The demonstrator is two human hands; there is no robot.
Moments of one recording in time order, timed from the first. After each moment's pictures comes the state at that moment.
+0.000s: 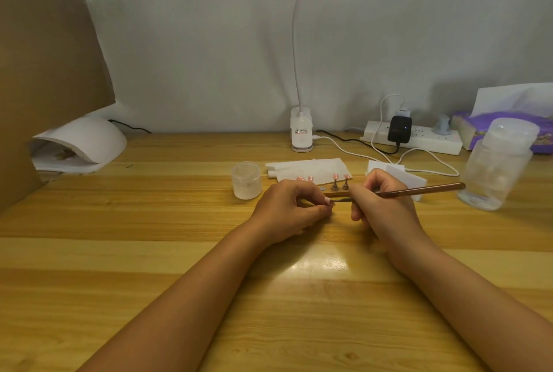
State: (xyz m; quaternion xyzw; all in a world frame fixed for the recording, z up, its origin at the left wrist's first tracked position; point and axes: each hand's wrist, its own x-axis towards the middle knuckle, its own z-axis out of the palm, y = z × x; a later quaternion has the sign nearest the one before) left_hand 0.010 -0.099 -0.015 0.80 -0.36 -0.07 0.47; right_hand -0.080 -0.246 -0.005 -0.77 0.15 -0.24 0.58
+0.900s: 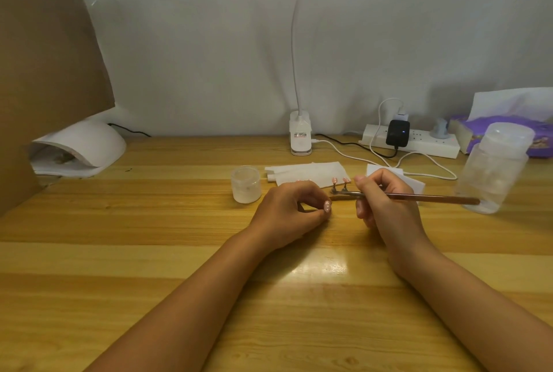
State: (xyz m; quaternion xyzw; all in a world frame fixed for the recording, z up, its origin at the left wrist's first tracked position) left_hand 0.010 -0.099 -0.019 0.80 -0.39 -0.03 0.46; right_hand -0.082 -0.246 -0.004 -0.71 0.13 -0.29 0.63
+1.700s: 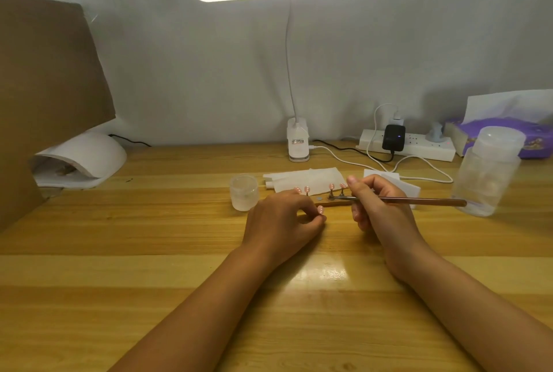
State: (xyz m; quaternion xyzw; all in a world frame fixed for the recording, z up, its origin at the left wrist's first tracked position) left_hand -0.003 -0.097 -0.019 0.87 -0.35 0.17 0.31; right_hand -0.081 -0.249 -0.003 -0.70 0.12 -0.25 0.66
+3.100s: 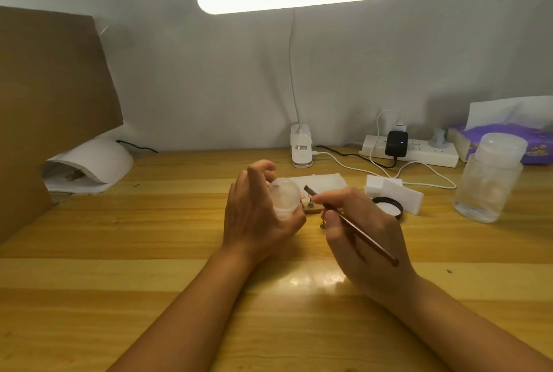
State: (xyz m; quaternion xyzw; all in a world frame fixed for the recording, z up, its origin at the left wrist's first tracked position) left_hand 0.011 -0.074 -0.012 0.81 -0.32 0.37 0.33; right_hand -0.094 -0.221 -0.009 -0.81 -0.17 -0.45 0.32
